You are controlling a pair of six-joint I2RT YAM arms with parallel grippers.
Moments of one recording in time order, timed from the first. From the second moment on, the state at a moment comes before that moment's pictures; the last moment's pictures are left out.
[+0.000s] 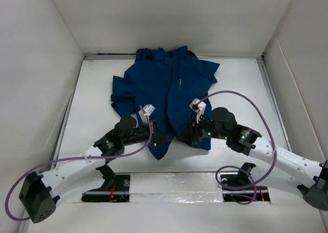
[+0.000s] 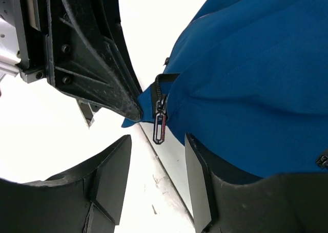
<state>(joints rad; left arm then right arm) -0.82 0.81 0.48 0.00 0.38 -0.82 0.87 0.93 0.73 -0.19 -0.32 0.40</state>
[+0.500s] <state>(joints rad) -0.82 0.81 0.48 0.00 0.38 -0.82 0.89 0.99 0.76 -0.20 -0.32 0.39</state>
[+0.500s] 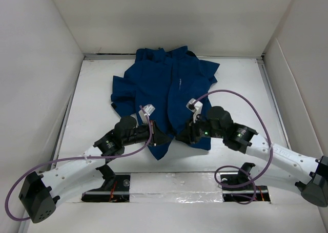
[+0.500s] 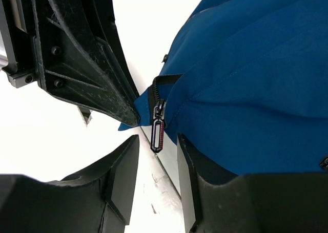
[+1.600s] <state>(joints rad) -0.82 0.79 0.48 0.03 0.36 -0.77 0.91 1.18 1.06 -0.44 -0.21 0.29</state>
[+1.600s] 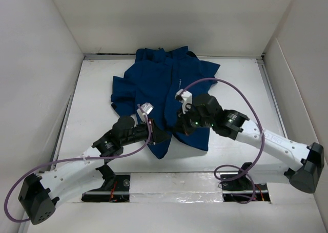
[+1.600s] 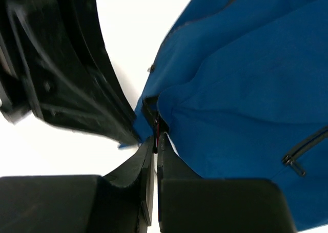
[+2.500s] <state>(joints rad) -0.78 0.76 0.44 0.08 0.23 -0.75 0.83 1.48 1.15 -0.09 -0.29 0.43</state>
